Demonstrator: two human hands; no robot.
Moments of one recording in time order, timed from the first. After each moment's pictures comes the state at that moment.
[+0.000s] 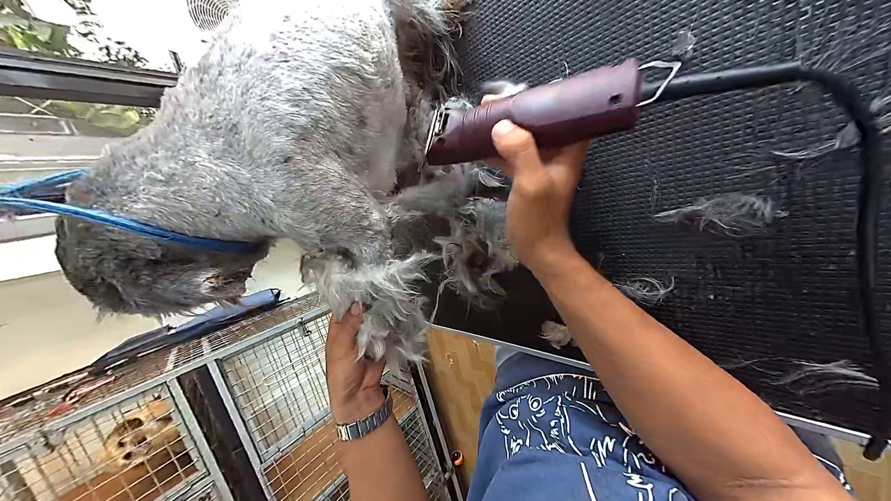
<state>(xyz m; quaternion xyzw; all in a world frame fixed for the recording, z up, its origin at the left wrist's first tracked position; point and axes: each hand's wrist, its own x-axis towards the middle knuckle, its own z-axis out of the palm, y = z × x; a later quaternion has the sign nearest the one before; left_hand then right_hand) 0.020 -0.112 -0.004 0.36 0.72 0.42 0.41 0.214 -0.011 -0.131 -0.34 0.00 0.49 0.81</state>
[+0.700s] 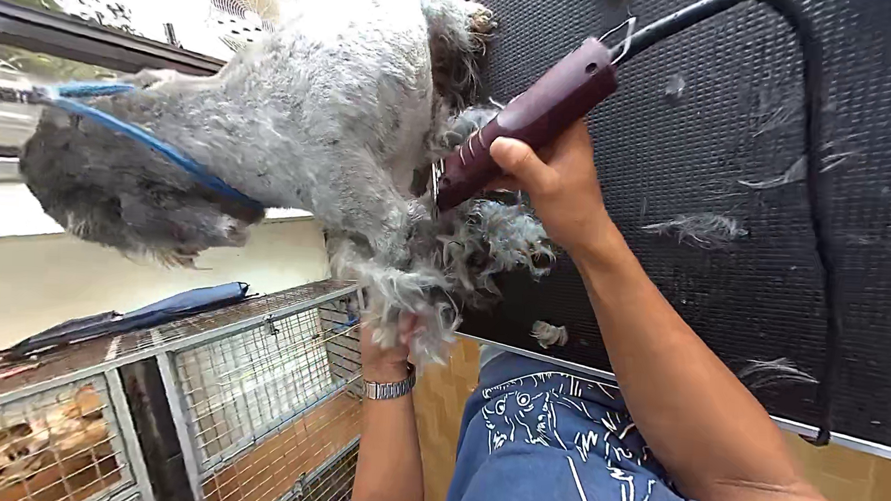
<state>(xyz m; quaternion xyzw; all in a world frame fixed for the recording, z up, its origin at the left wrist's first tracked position) 0.004 -0.130 -0.051 0.20 0.49 0.49 0.69 0.259 -0.017 -0.129 -0.31 -0.22 0.62 0.68</state>
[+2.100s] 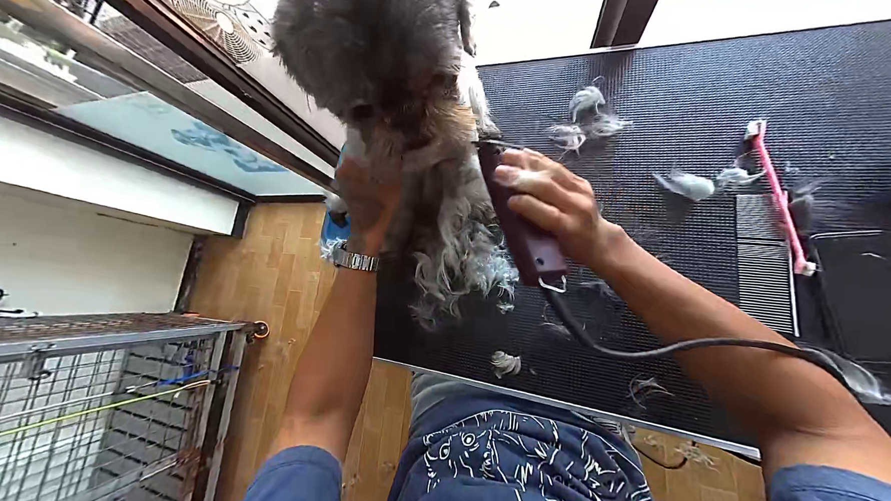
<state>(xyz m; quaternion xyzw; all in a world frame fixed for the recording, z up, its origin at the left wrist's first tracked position) 0.034 0.055 -0.054 0.68 0.64 0.36 0.03 0.308 0.021 -0.101 -0.18 -0.81 -0.01 0.56</state>
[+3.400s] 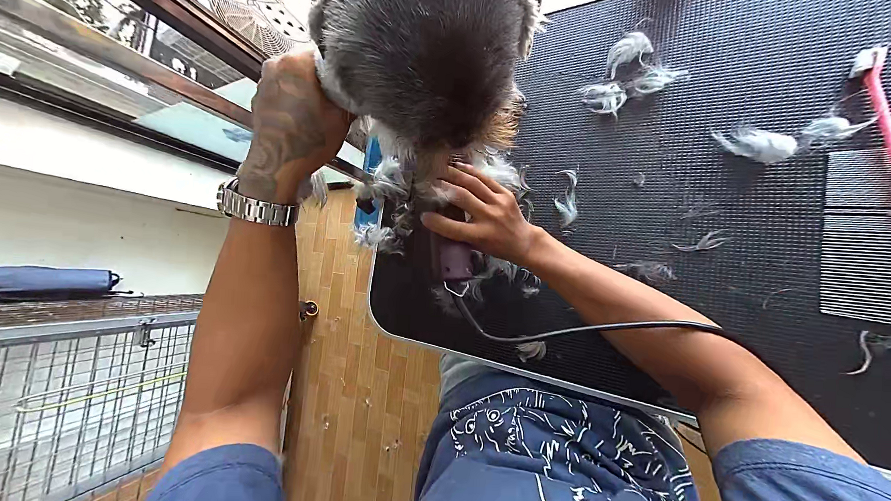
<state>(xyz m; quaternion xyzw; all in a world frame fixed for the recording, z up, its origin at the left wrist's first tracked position) 0.018 0.081 0.082 0.77 0.63 0.02 -0.05 0.194 0.013 -0.132 -0.21 -0.78 -0.05 0.59</state>
